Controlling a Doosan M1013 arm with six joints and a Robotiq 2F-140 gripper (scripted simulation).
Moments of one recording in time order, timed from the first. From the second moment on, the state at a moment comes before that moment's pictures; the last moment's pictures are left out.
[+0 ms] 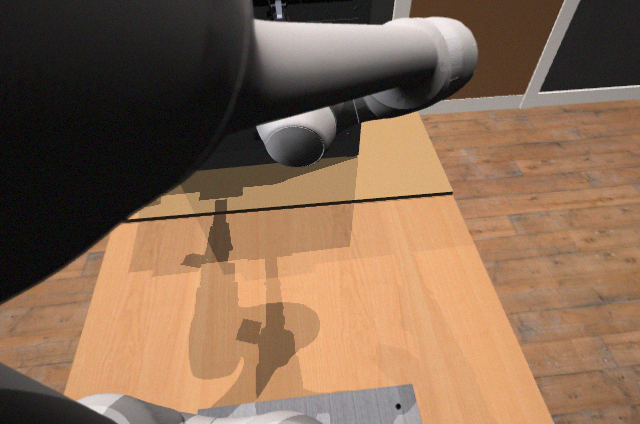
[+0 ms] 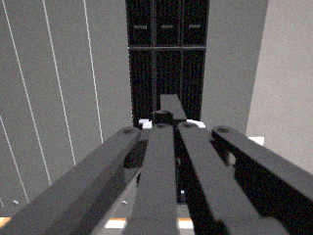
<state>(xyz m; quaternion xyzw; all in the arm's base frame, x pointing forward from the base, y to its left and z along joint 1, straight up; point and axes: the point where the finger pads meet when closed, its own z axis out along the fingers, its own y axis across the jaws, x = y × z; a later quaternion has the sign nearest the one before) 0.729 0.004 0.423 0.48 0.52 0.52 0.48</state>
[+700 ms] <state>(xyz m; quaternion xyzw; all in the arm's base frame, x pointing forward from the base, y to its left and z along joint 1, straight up) 0.730 0.004 0.423 0.48 0.52 0.52 0.48</state>
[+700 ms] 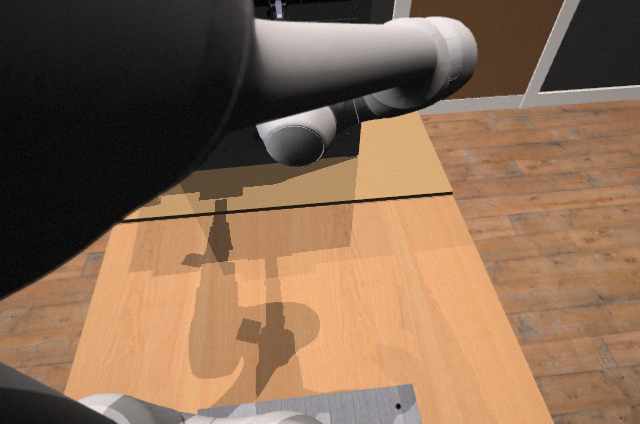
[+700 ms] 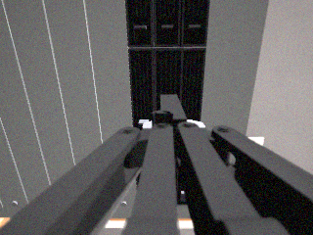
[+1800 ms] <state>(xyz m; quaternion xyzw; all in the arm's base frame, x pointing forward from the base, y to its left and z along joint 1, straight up) 0.749 0.006 0.423 0.48 0.52 0.52 0.48</state>
